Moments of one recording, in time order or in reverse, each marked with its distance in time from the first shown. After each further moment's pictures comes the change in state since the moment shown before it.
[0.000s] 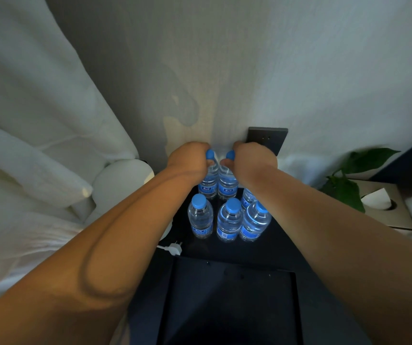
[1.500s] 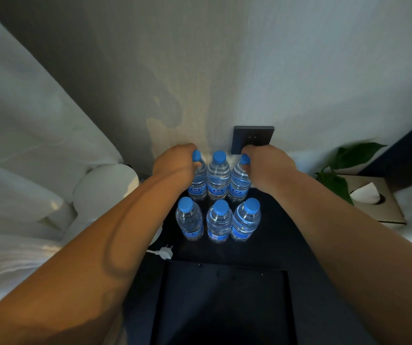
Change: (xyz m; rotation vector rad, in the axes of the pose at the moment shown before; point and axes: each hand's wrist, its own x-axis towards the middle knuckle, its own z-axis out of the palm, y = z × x) left_hand 0.000 0.003 0.006 0.091 0.012 -0.010; right_hand -0.022 0.061 -0.006 0.037 0.010 -0.012
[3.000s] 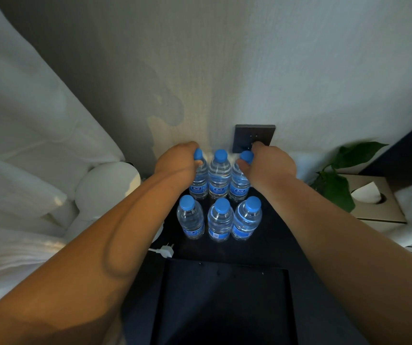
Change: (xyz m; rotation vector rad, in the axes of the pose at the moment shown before) left_hand 0.001 -0.003 0.004 -0.051 0.005 0.011; right_hand -0.001 -0.006 0.014 0.045 0.105 0.162
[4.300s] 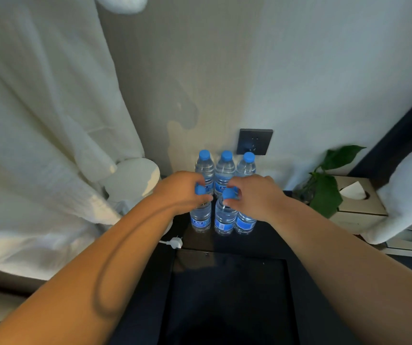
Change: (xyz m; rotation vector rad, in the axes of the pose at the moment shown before) left_hand -0.104 -0.015 -0.015 -0.082 -0.110 0.117; right_hand -0.088 -0.022 -0.006 -0.014 -0.180 -0.340
